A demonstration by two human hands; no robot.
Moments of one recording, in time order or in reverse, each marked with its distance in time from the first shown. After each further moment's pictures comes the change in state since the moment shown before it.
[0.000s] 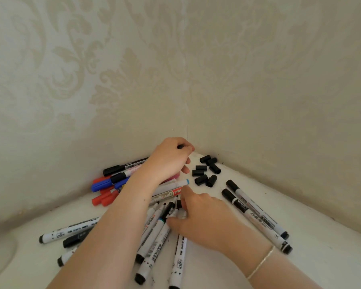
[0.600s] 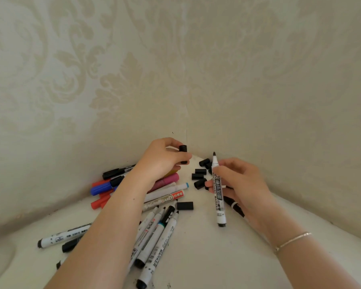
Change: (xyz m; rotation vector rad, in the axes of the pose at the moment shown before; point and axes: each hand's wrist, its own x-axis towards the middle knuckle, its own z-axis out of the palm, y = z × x) left_hand 0.003 -0.009 -0.012 -0.252 0.037 -0.045; right_hand 0.013 0.047 -0.040 1.278 0.339 0.263
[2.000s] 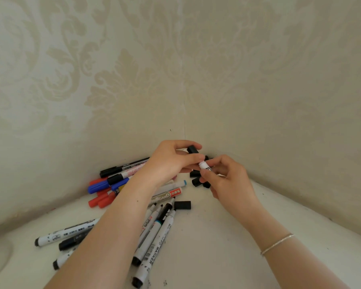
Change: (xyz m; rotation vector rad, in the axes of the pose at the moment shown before) left_hand -0.005 0.001 0.019 0.027 -0.140 0.050; right_hand 0.000 0.013 0.009 -0.290 0.024 -0.186
